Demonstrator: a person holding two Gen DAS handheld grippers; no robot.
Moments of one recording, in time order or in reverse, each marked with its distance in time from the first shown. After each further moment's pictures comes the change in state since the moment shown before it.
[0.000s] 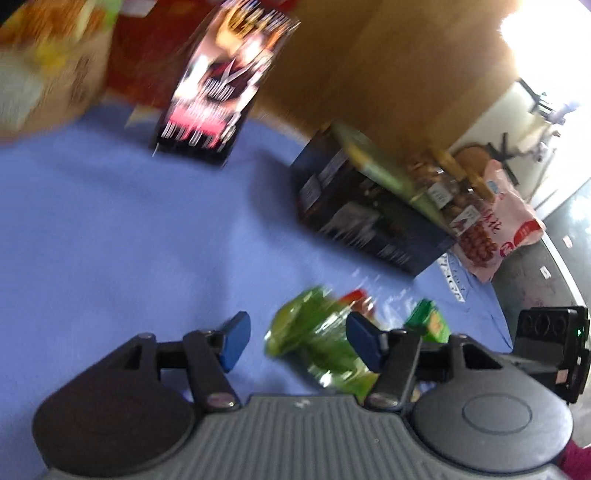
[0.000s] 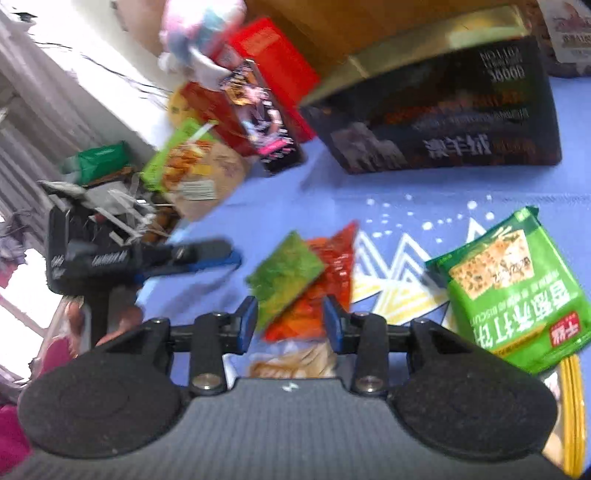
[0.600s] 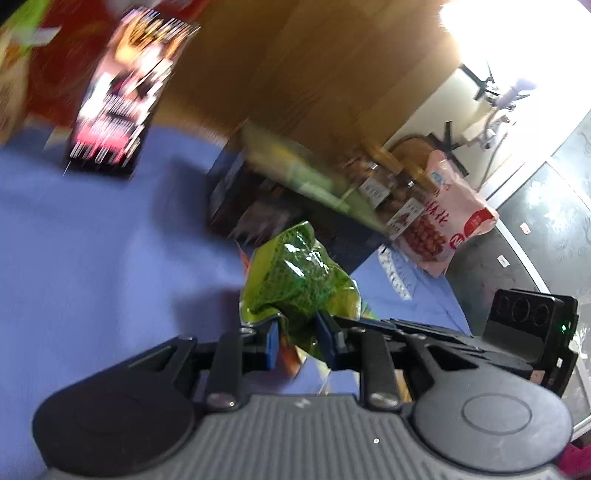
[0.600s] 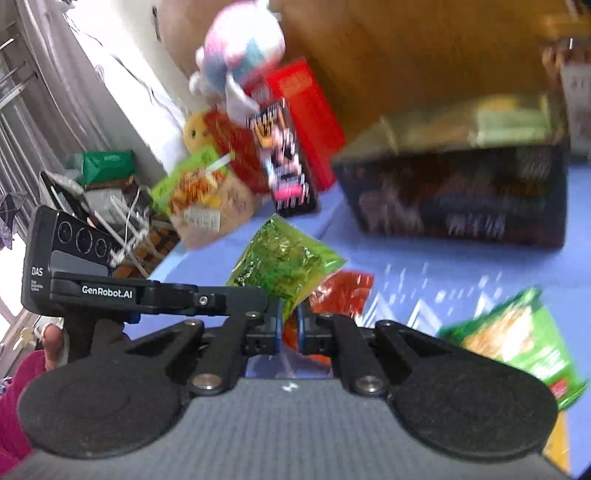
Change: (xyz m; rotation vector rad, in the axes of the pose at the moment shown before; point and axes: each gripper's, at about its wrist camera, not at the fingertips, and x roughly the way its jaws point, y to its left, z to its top) left arm 0.005 -0.070 0.011 0.120 -0.024 -0.100; right arm -0.022 0.024 0.018 -0.189 -0.212 -0.050
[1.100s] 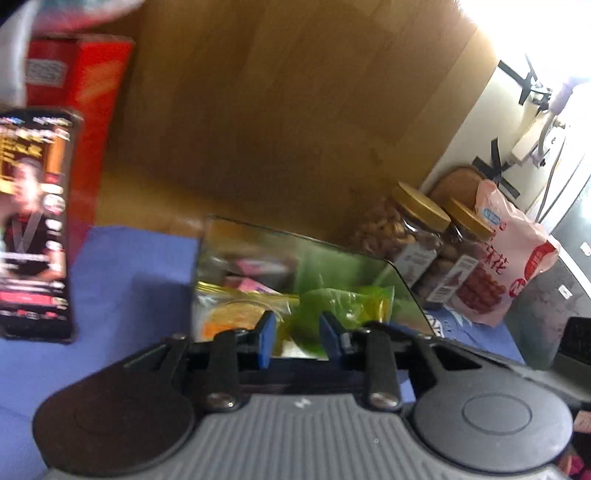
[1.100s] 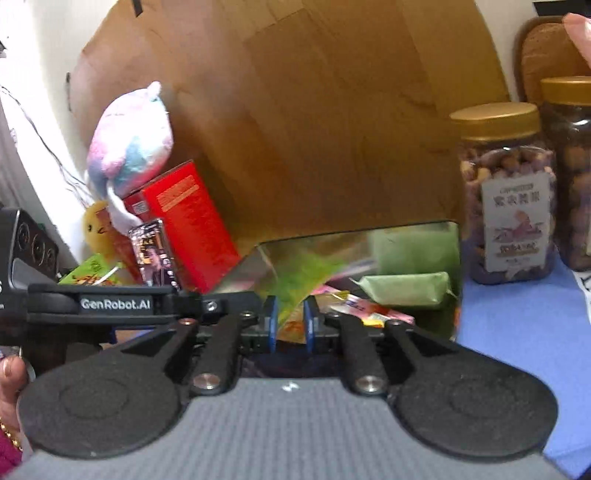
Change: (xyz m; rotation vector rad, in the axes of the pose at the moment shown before) left arm 0.085 -0.028 0.093 0.096 -0.076 0.171; right arm 0.003 -0.049 0.061 0.025 -0.185 -0.282
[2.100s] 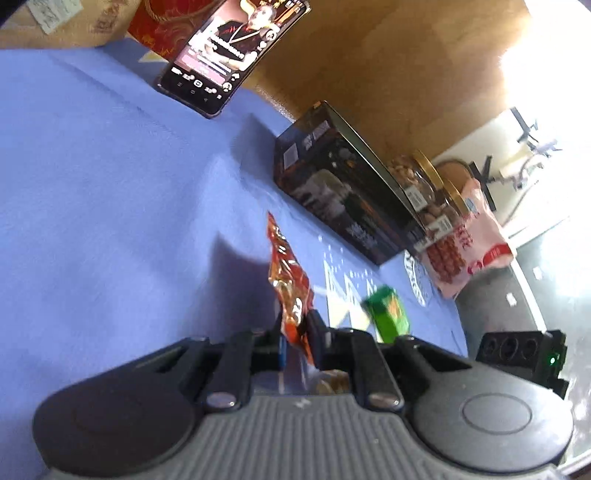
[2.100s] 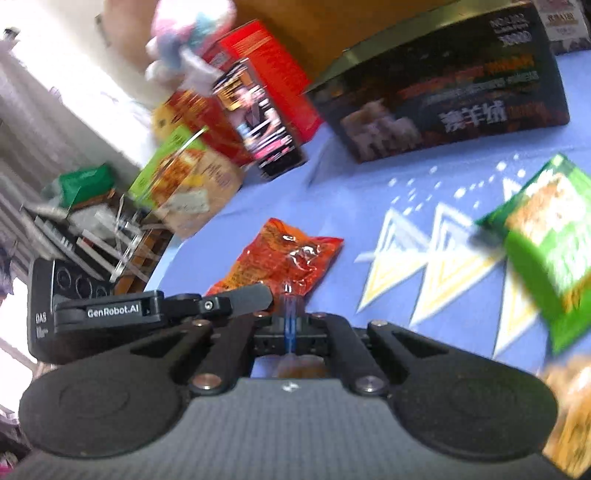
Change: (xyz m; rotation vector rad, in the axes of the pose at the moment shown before) left arm -0.109 0.076 -0.152 -0.346 0.081 -0.135; right arm -0.024 0.065 -0.124 0.139 0.352 0.279
